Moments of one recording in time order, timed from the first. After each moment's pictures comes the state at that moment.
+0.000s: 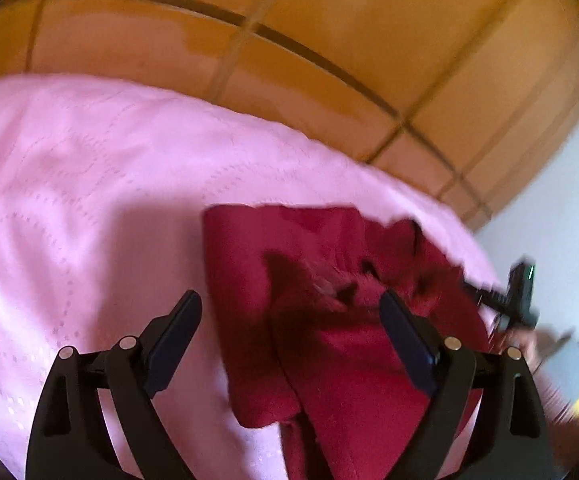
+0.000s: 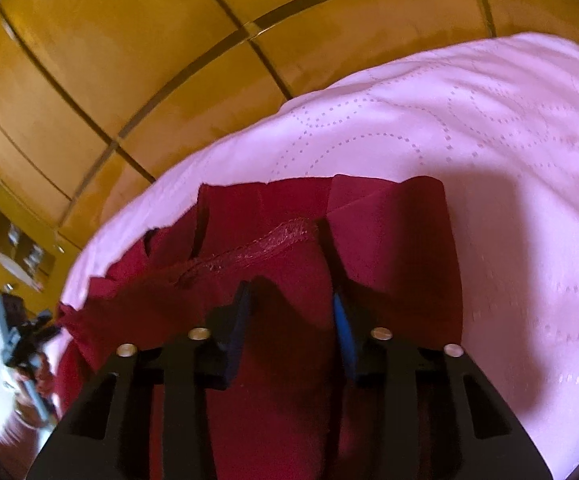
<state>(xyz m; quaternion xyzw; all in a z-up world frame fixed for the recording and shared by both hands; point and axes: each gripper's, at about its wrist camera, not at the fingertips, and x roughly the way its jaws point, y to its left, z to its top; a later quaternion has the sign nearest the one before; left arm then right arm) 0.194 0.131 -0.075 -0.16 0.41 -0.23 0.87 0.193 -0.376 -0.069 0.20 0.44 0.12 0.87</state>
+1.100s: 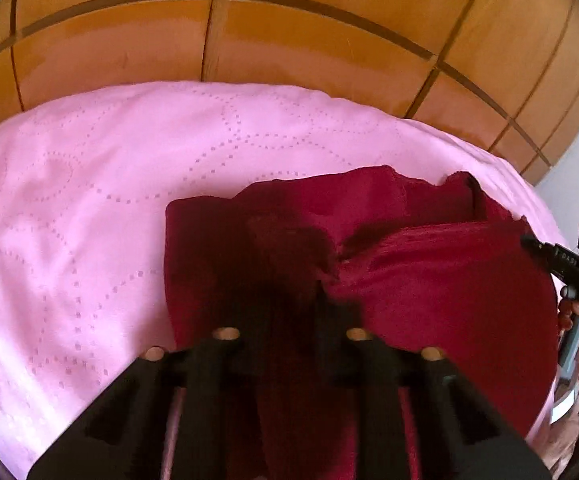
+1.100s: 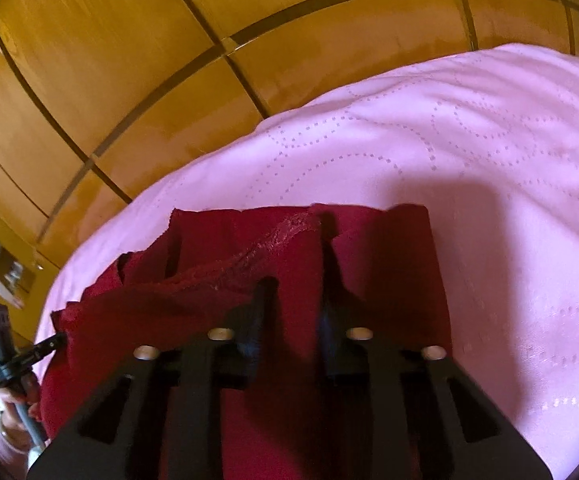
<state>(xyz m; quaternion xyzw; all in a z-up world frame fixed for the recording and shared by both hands) 0.227 0.076 -0.090 -0.09 0.47 -0.14 0.87 0.207 -0.377 -0.066 0.20 0.42 0.08 0.88</state>
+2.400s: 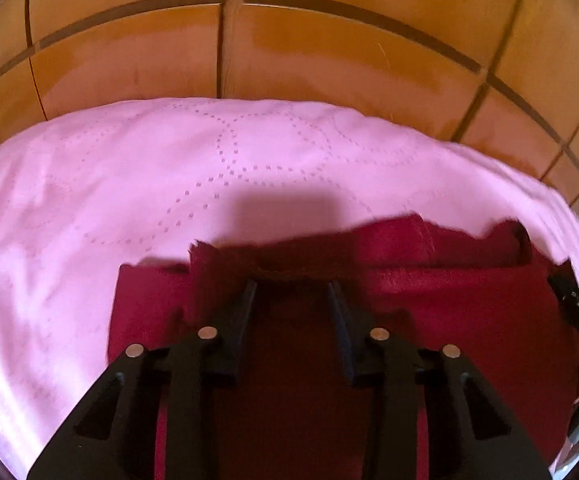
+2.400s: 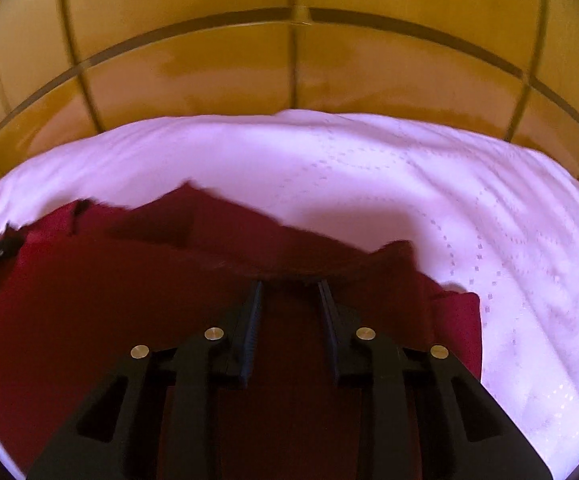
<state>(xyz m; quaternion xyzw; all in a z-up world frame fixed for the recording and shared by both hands) 0.287 0.036 -0.097 -0.07 0.45 -0.04 0.89 0.249 -0.303 -0.073 -0.01 0.45 0.02 0.90</state>
